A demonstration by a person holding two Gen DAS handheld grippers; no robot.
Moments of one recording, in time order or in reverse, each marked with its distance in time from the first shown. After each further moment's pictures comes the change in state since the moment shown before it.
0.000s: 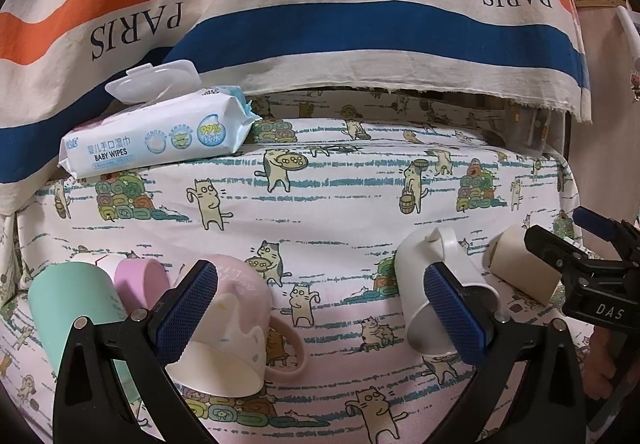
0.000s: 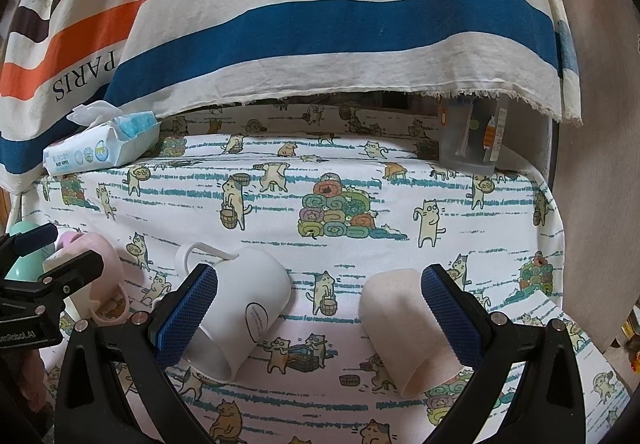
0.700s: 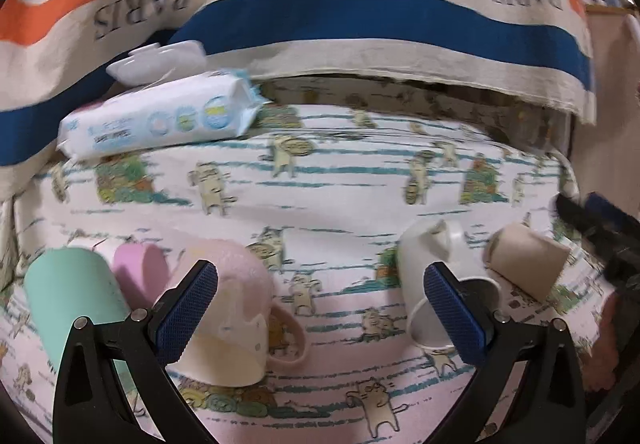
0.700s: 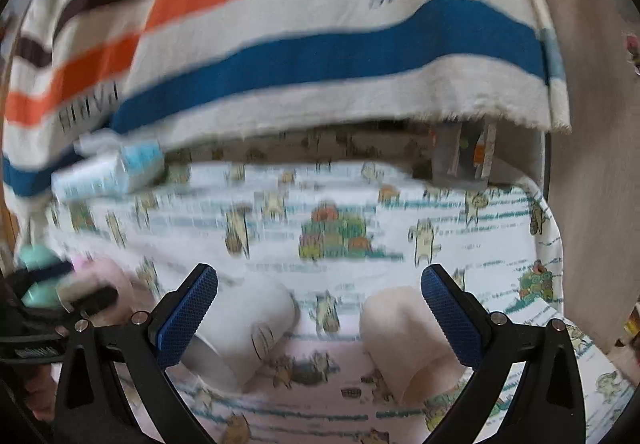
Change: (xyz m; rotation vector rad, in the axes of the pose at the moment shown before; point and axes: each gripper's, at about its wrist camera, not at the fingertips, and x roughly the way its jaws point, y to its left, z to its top) left arm 0.001 0.008 -0.001 -0.049 0.039 0.015; right arm -0.027 -0.015 0.010 0.086 -0.158 0.047
